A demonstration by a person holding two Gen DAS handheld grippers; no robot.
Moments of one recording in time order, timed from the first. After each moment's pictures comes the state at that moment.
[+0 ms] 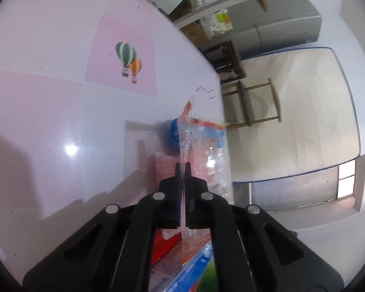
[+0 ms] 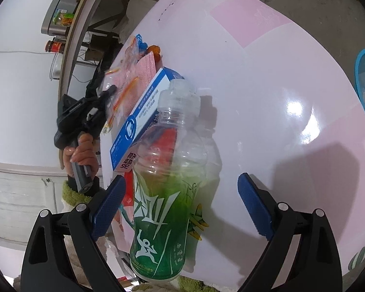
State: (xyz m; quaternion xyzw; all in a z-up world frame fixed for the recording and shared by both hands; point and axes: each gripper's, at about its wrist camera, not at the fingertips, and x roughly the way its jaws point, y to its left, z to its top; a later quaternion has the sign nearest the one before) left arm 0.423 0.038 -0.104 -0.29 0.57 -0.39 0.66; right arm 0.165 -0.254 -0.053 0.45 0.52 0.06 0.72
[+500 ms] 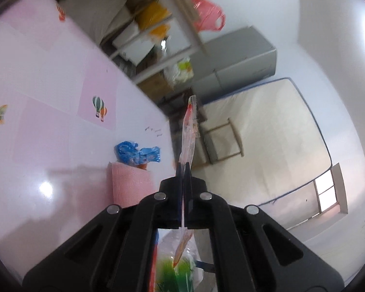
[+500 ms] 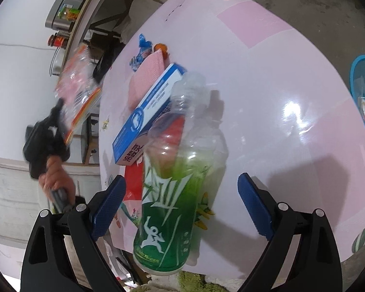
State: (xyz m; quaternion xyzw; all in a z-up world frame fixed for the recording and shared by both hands) left arm 0.337 0.114 -0.012 -0.37 0.41 -0.41 0.72; right arm 0.160 -0.238 -0.035 0.43 0.52 0.05 0.74
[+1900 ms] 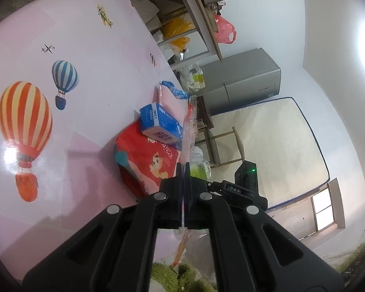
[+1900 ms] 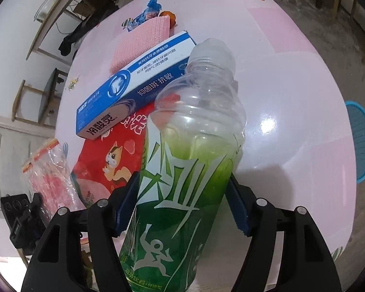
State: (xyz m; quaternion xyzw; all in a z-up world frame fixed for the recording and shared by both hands) left arm 0.130 0.200 -0.093 -0.44 0.40 -0.36 0.72; right arm 0.184 -0.196 -0.040 0.24 0.60 0.02 0.76
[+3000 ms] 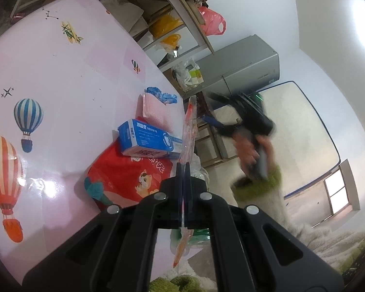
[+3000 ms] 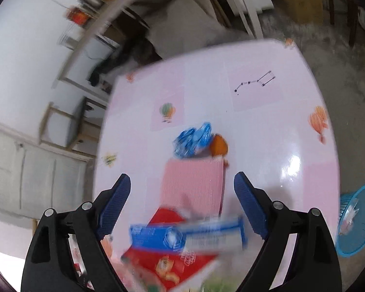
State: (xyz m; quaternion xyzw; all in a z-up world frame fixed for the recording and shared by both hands) left arm 0.158 0.167 -0.056 -0.37 0.40 -0.37 0.75; right arm 0.386 -0.242 0.027 0.26 0.54 0.09 0.79
